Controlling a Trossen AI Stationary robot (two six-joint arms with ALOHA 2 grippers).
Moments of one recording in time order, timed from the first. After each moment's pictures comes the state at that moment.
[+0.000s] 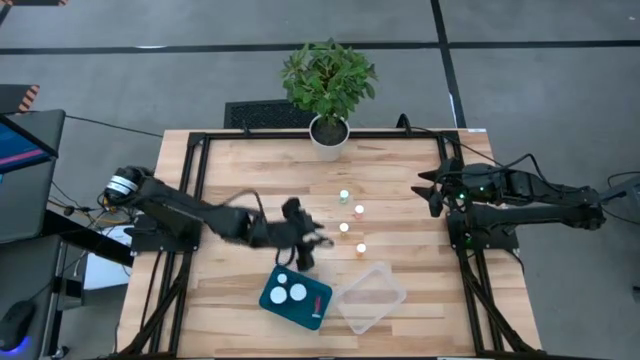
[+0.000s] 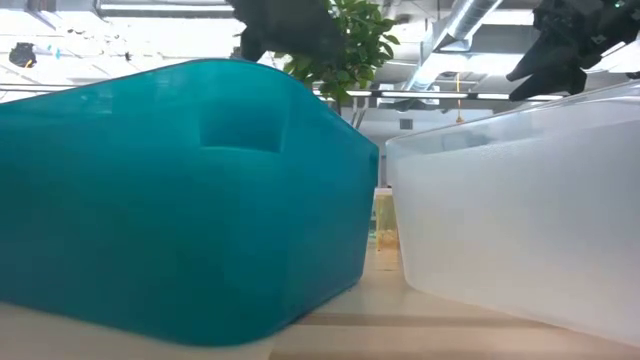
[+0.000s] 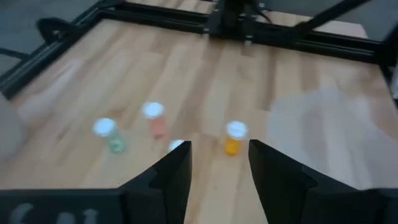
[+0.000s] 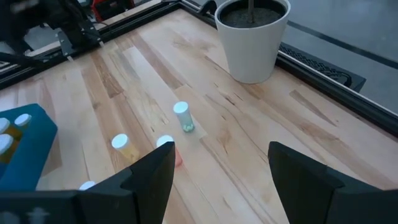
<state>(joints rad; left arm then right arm) -0.26 1.54 1.12 -0.16 -0.43 -0.33 -0.11 0.44 0.63 -0.70 0.31 0.39</state>
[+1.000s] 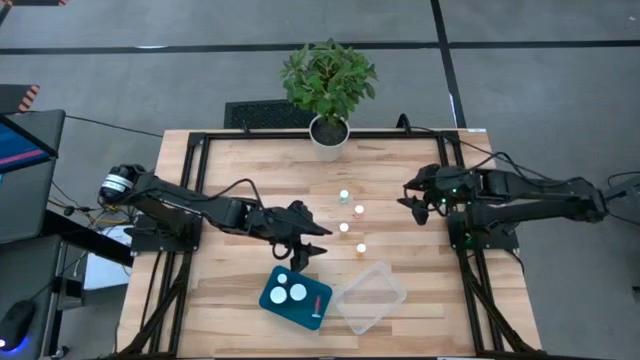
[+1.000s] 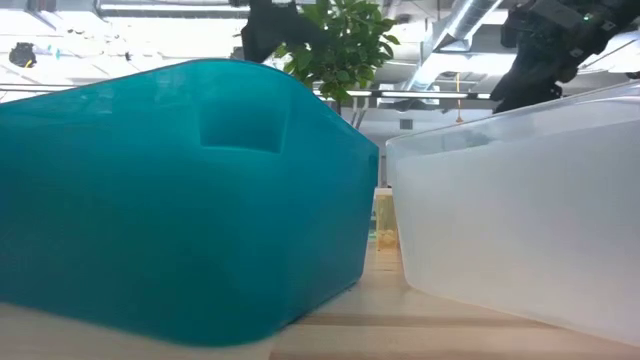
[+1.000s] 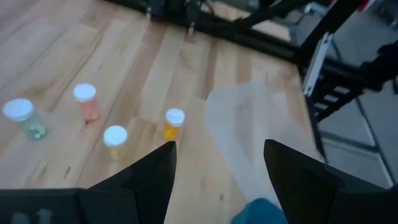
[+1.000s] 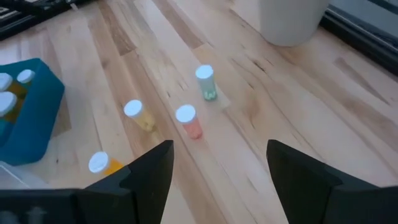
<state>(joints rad) -0.22 1.49 1.12 -0.17 -0.12 -0.43 -0.11 0.67 0.63 -0.62 0.18 0.39</state>
